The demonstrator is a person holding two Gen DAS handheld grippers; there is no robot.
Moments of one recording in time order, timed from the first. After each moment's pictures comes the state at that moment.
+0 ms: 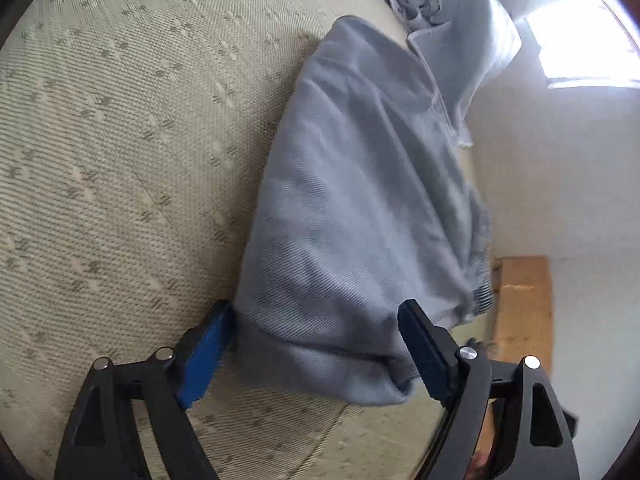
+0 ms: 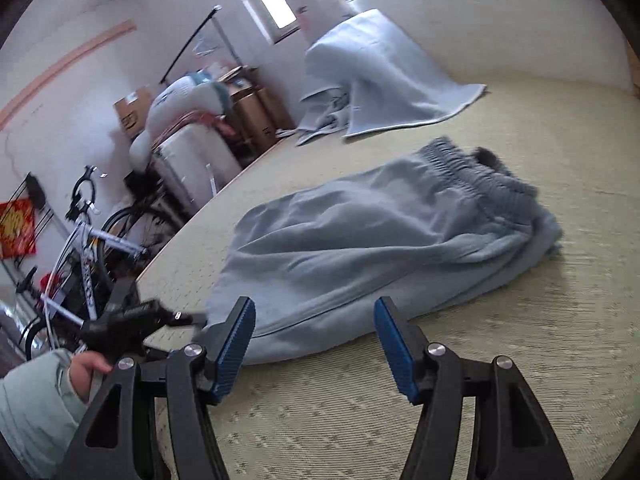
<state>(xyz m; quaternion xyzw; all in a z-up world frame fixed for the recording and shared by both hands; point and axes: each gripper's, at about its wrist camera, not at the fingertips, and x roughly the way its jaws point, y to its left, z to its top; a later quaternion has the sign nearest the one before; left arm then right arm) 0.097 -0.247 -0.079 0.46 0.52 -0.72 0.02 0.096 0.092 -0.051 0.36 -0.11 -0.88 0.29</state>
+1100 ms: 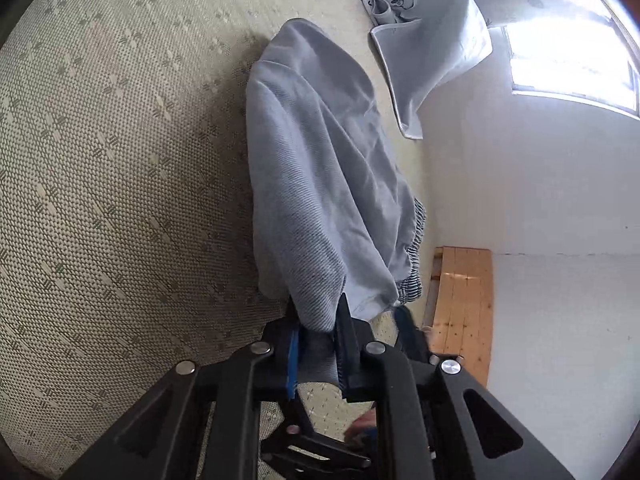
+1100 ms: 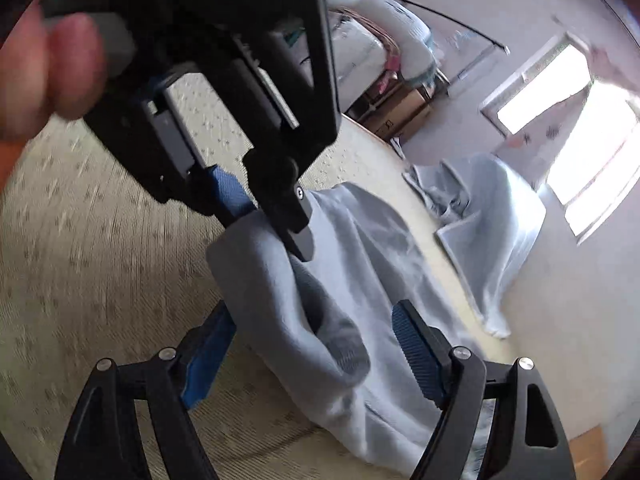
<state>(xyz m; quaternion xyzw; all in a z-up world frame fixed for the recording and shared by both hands) 0.102 -0.262 -0.047 0.44 0.58 -0.69 -0.06 0.165 -0.150 -0.123 0.17 0.46 -0.81 0.31</state>
